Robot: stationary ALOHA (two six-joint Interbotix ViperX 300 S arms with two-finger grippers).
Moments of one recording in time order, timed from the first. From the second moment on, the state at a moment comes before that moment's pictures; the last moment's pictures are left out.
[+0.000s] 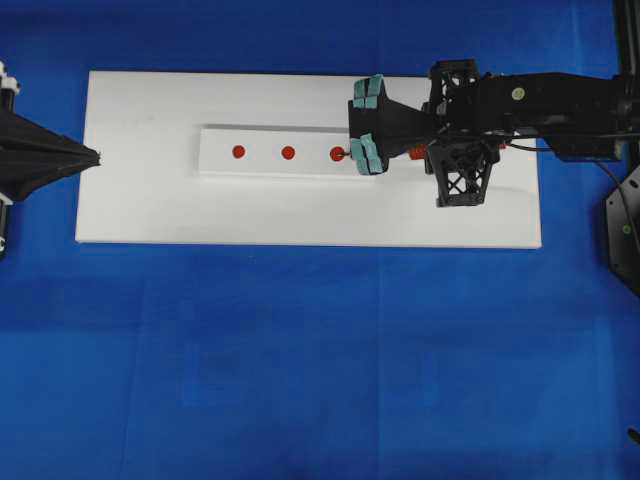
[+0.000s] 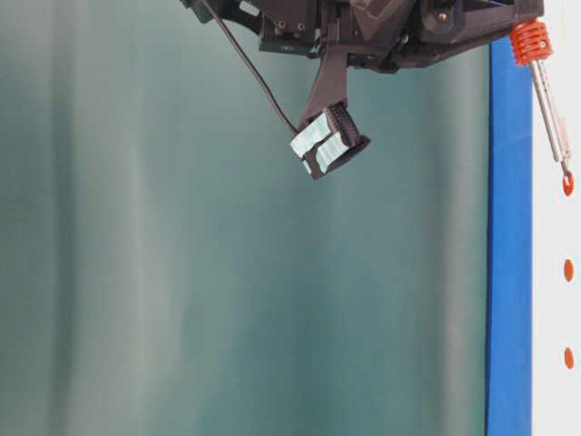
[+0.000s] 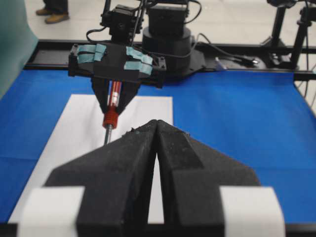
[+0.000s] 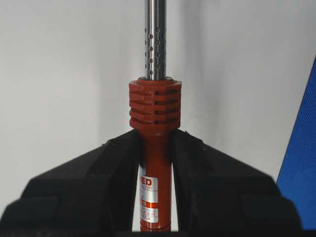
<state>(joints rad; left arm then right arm) 0.01 -1.03 1.24 0.00 -0.30 0.00 -0.19 0.00 0.54 -0.19 0.88 0.04</state>
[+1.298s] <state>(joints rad) 0.01 -1.03 1.24 0.00 -0.30 0.00 -0.19 -0.16 0.41 -0.21 1.07 0.03</state>
